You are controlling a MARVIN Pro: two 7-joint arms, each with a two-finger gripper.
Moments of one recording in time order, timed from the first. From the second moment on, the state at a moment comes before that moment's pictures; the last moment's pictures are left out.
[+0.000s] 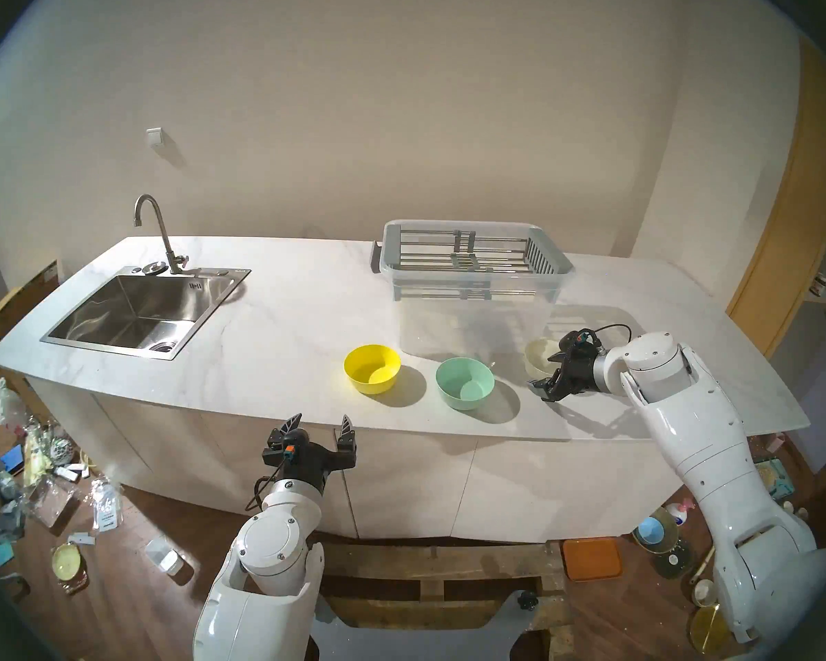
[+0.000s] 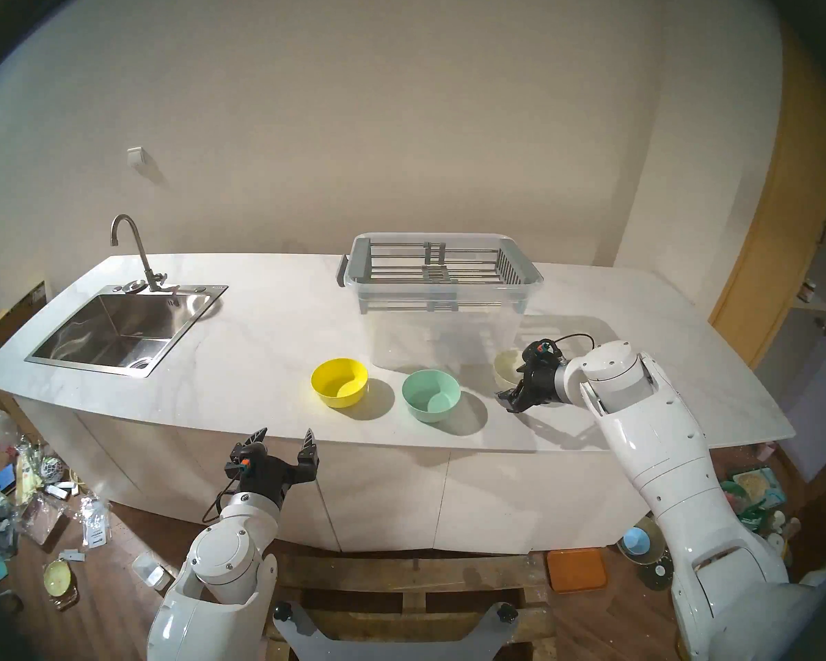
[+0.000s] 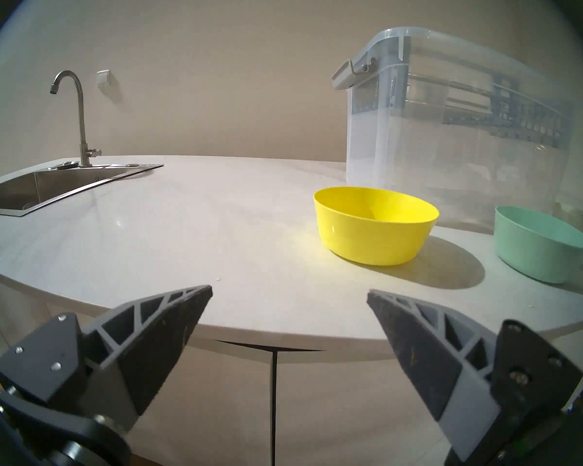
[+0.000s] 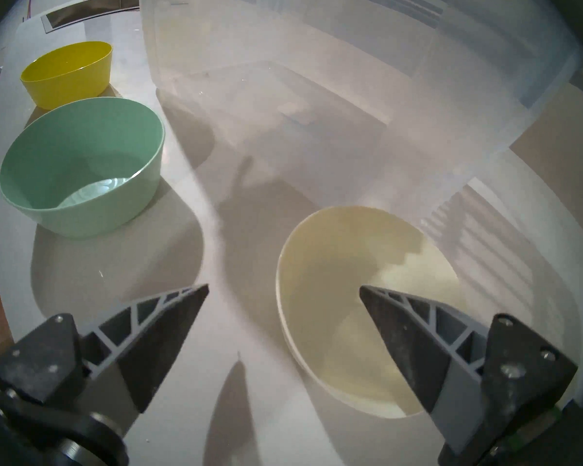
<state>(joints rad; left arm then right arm) 1.91 -1.57 -1.54 -1.77 -0.01 -0.01 0.04 -1.16 -1.01 1.38 -1.33 -0.08 0.47 0.77</state>
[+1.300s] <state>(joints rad) 1.91 -1.57 -1.54 -1.77 -0.01 -0.01 0.04 -1.09 -0.97 1.49 -1.31 -0.13 0.45 0.68</state>
